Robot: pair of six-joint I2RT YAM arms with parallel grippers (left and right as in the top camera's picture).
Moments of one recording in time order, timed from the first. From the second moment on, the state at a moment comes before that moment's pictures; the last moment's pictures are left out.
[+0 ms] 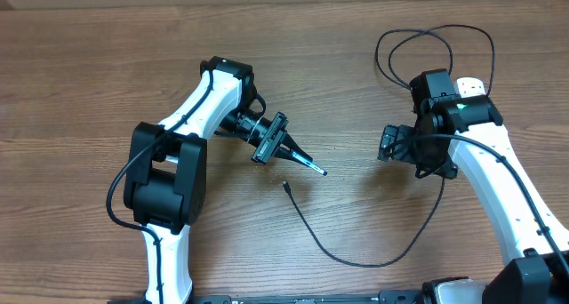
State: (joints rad) left arm -0.31 2.17 1.64 -1.63 1.25 -0.63; right arm 0.15 1.52 1.22 -1.18 0.01 0.44
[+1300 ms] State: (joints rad) left arm -0.32 2.17 1.64 -0.93 0.88 -0.54; right arm 0.15 1.52 1.22 -1.18 0.01 0.44
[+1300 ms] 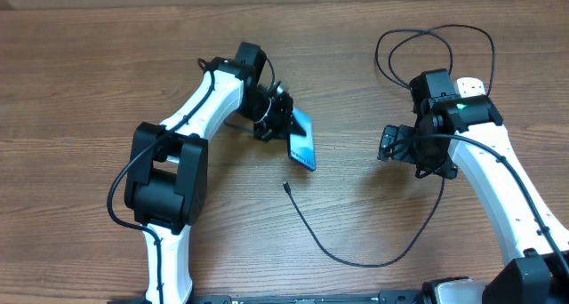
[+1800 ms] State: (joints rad) left arm -0.09 2.17 1.64 -1.47 1.32 0.15; right arm 0.15 1.52 1.22 -1.18 0.01 0.44
